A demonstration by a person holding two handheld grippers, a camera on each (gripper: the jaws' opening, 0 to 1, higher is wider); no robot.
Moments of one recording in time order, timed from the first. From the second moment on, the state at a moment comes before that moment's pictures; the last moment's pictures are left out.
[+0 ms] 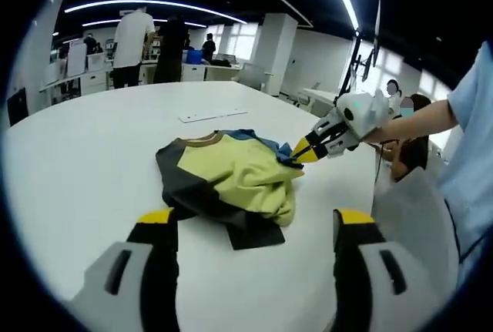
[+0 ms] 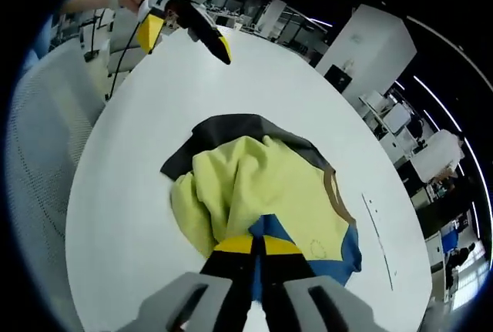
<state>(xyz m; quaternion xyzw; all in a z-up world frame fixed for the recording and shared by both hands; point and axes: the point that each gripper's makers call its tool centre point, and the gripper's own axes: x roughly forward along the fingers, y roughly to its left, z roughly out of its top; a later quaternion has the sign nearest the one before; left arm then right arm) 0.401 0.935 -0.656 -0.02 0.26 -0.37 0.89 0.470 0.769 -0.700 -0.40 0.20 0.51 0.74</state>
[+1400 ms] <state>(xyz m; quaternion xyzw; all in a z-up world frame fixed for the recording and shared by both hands) 0.418 0.949 -0.678 -0.03 0.29 -0.35 0.89 0.568 0.465 -0.677 -0.24 0.38 0.22 0.87</state>
